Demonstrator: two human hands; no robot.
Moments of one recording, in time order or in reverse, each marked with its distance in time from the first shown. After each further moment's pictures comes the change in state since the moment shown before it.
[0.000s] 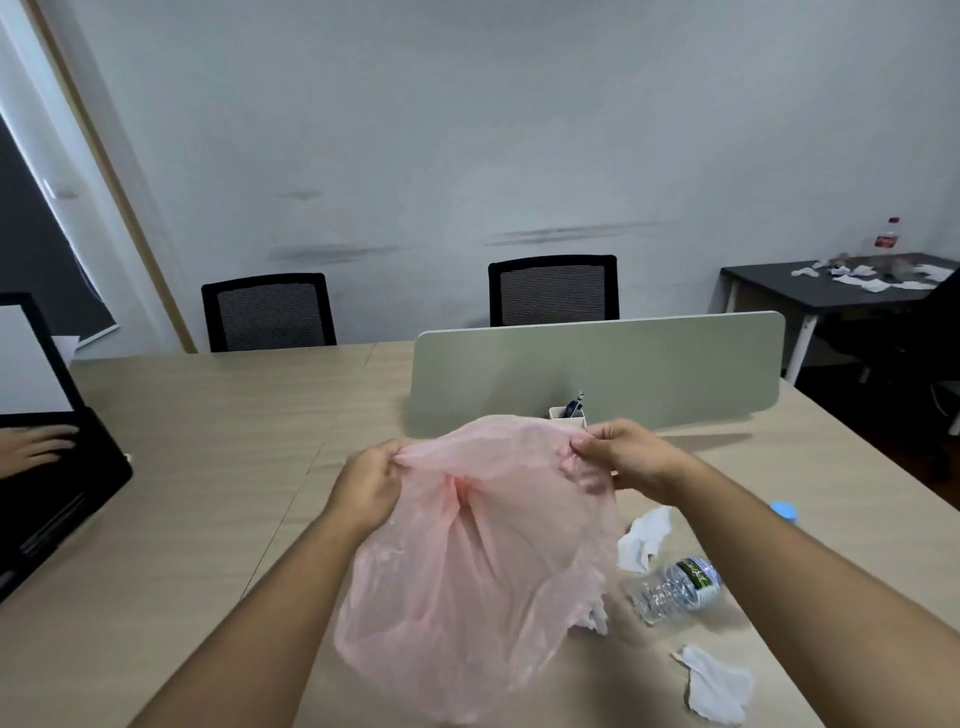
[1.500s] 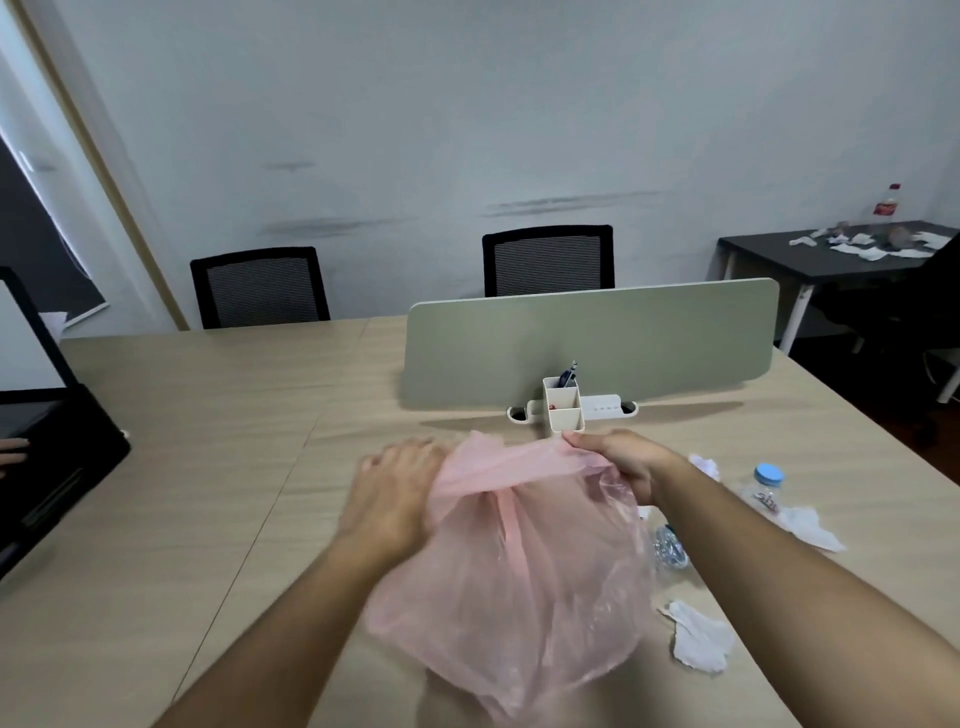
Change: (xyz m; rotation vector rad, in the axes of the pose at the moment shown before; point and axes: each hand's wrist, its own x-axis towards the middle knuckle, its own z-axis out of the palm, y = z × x) left_hand -0.053 0.013 0.024 0.581 -0.030 0.320; right_hand 0.002 0.041 0.010 0.329 0.060 0.328
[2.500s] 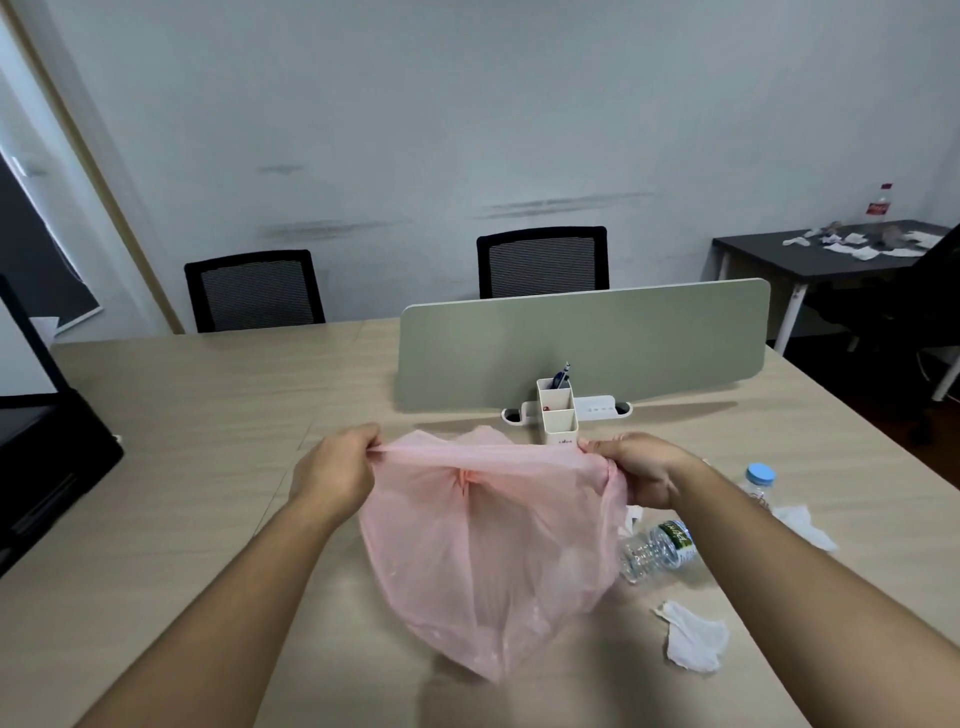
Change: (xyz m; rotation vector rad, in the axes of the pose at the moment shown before) left_hand 0.027 -0.040 -0.013 -0.148 -0.043 -0.372; right_hand -0.024 -0.001 -0.015 0.072 -0.004 -0.030
